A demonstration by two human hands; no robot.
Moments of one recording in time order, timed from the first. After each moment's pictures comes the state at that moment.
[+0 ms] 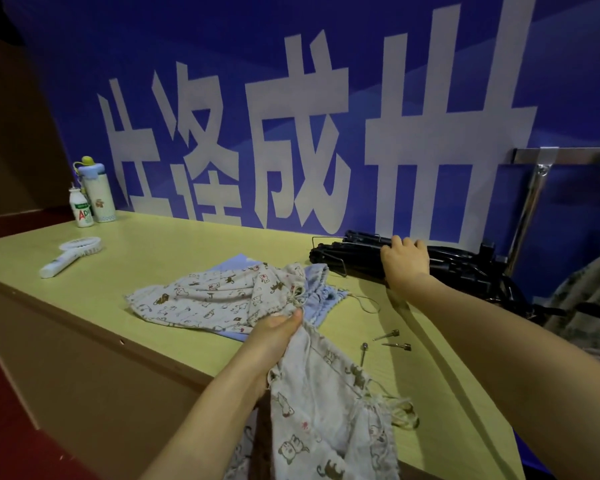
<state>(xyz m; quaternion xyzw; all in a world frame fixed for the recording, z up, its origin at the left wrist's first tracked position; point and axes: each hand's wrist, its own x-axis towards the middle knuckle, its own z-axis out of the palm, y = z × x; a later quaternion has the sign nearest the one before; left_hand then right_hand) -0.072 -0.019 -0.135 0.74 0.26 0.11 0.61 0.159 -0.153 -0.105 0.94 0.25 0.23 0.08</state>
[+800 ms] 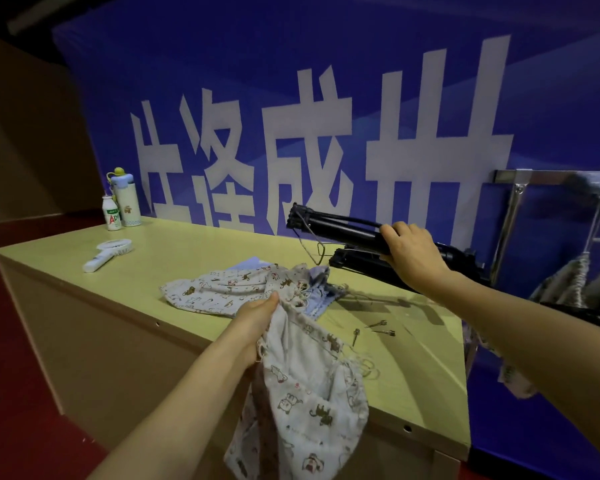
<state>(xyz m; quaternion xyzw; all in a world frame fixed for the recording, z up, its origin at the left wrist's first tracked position) -0.115 -0.015 -0.111 0.65 0.31 0.18 0.68 0.083 -0.210 -0.047 0.87 0.38 0.31 -0.05</state>
